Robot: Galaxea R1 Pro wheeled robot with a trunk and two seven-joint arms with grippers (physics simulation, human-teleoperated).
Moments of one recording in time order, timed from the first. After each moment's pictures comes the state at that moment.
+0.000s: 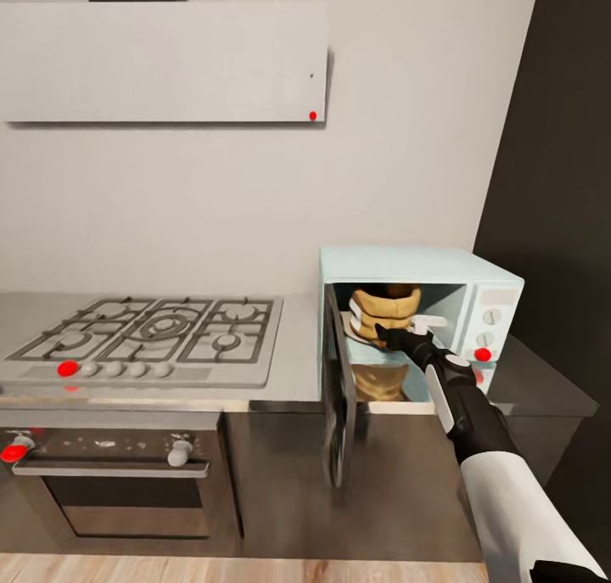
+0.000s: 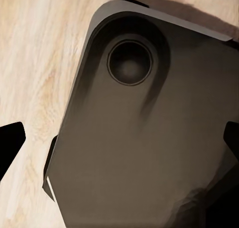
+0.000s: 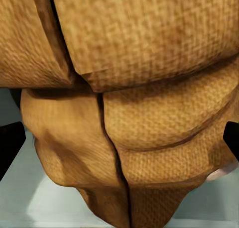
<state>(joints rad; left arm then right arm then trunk) 0.00 0.00 0.10 -0.05 0.26 -0.01 0.05 -0.76 0.01 -0.11 -1.01 -0.05 0.32 0.18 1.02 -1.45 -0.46</state>
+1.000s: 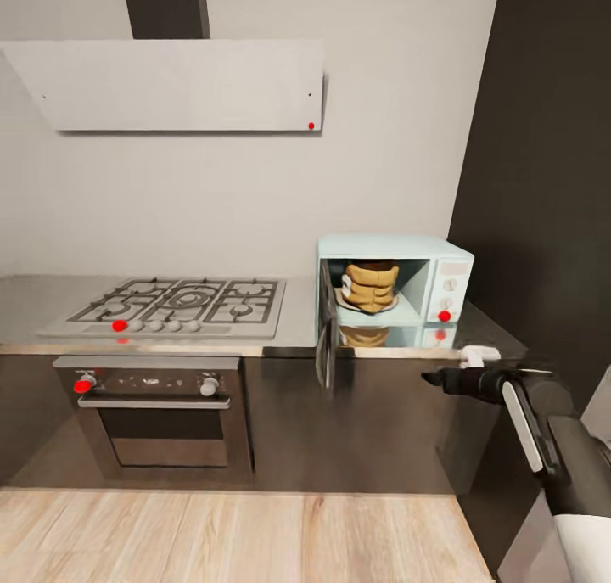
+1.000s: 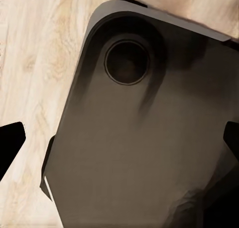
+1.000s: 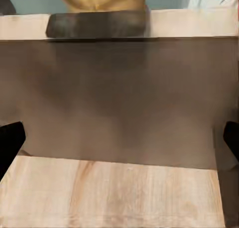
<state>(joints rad) 0.00 -0.01 0.10 -0.06 0.26 -0.01 0.06 -0.57 -0.24 -0.12 -1.41 -0.04 1.00 0.37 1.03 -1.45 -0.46</state>
